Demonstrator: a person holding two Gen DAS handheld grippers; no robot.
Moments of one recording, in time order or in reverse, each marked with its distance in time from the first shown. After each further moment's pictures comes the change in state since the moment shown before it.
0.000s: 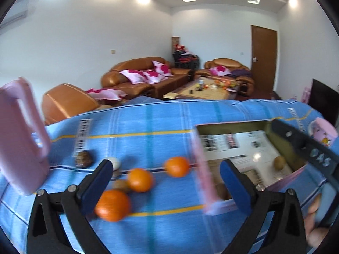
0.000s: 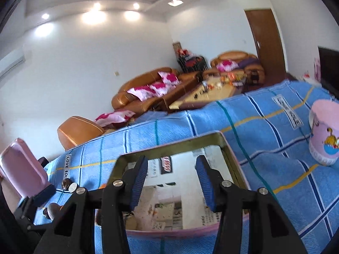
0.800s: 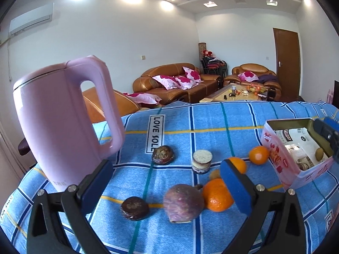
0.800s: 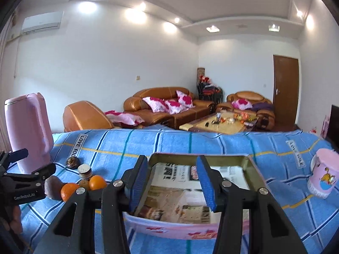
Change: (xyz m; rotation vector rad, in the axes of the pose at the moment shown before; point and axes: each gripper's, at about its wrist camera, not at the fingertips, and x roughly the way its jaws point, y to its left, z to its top) left arm -0.016 0.105 -0.027 -0.018 -0.050 0.176; right arm -0.015 0.071 -0.030 -0.263 -0.082 0.003
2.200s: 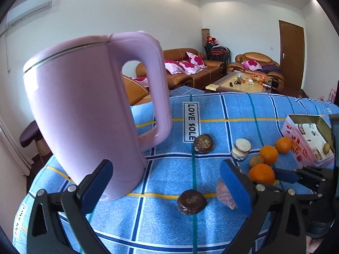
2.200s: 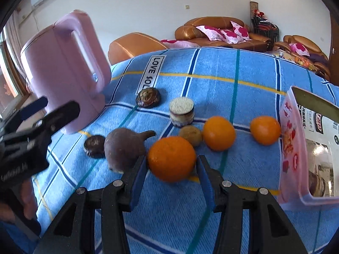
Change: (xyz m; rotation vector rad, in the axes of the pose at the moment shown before) left arm 0.015 0.075 0.006 -0.015 0.126 -0.015; right arm 0.084 0.131 -0.033 -0.017 0.504 0.370
